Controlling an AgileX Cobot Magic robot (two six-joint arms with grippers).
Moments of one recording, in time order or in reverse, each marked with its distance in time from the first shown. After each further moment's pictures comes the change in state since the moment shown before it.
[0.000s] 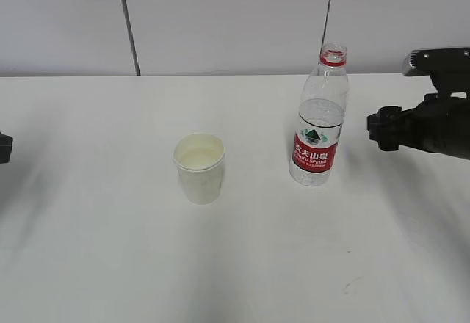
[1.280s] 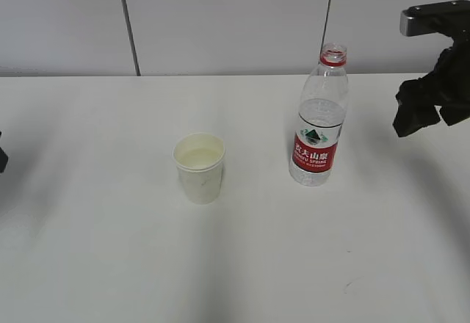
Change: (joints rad) left arm 0.000 -0.042 -0.251 -0.649 0.751 0.470; right arm -0.055 -0.025 -0.522 -0.147 1.173 -0.006
